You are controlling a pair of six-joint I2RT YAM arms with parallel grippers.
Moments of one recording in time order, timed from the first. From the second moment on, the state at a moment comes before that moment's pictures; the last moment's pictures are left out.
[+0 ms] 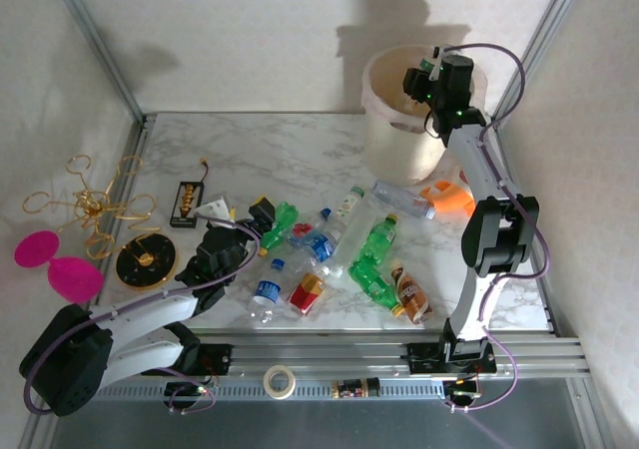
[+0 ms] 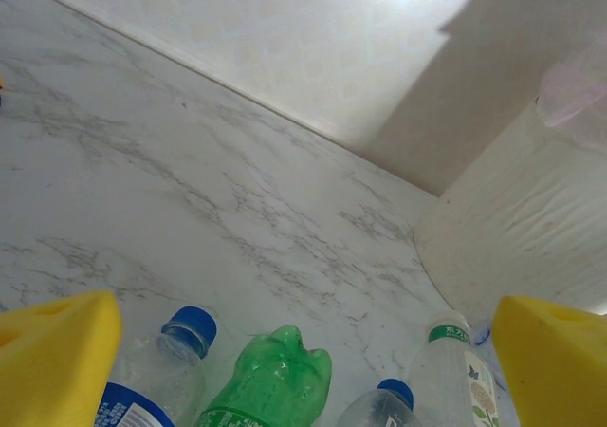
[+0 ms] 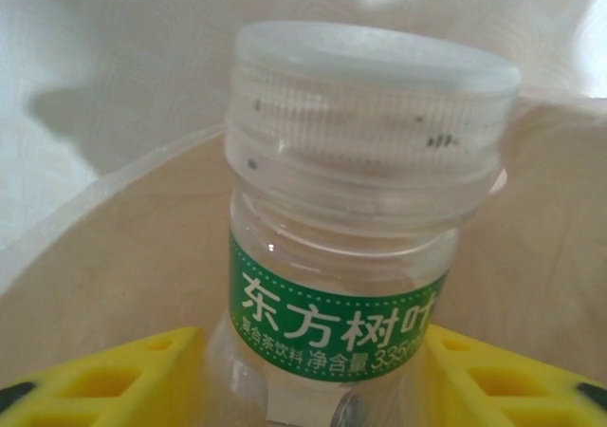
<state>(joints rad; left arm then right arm) -0.60 1.06 0.31 0.61 -0.48 -0.63 0.13 1.93 1.84 -0.20 -0.03 0.25</state>
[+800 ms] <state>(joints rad) -0.59 1.06 0.32 0.60 -0.48 -0.63 0.21 1.40 1.48 -0.15 -0.07 0.22</state>
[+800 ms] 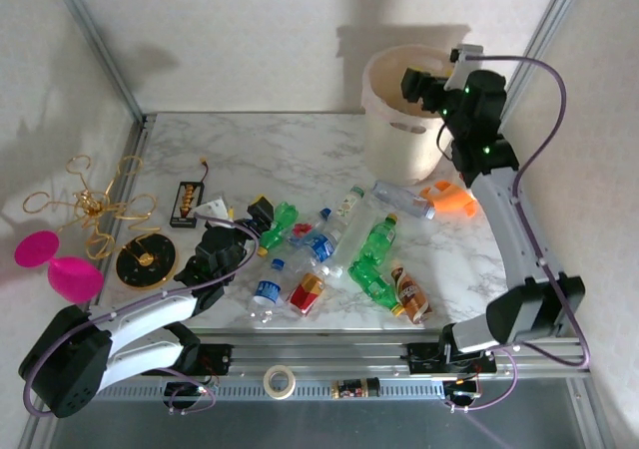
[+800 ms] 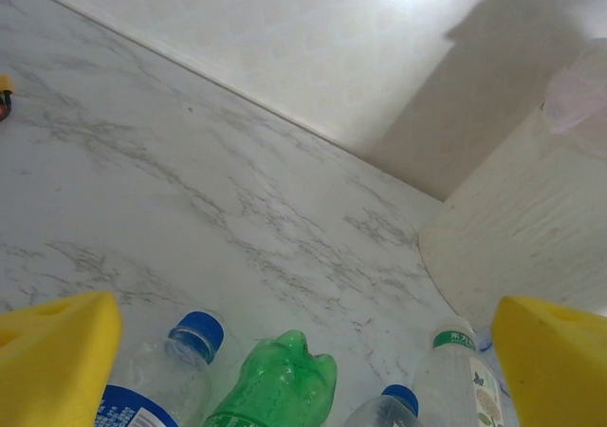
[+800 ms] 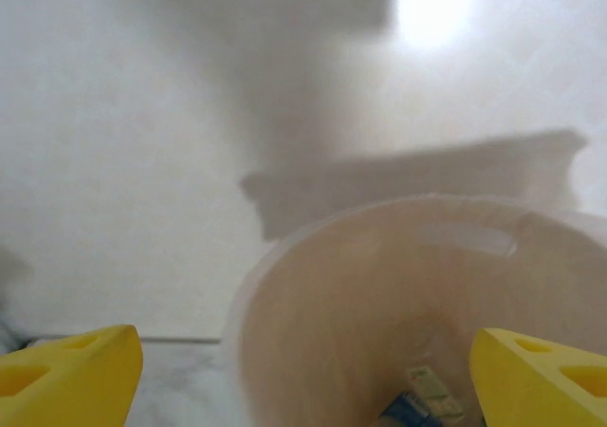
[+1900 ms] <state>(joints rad) -0.59 1.19 0.45 0.60 -0.43 -0.64 0.34 1.58 1.04 -0.42 0.11 0.17</state>
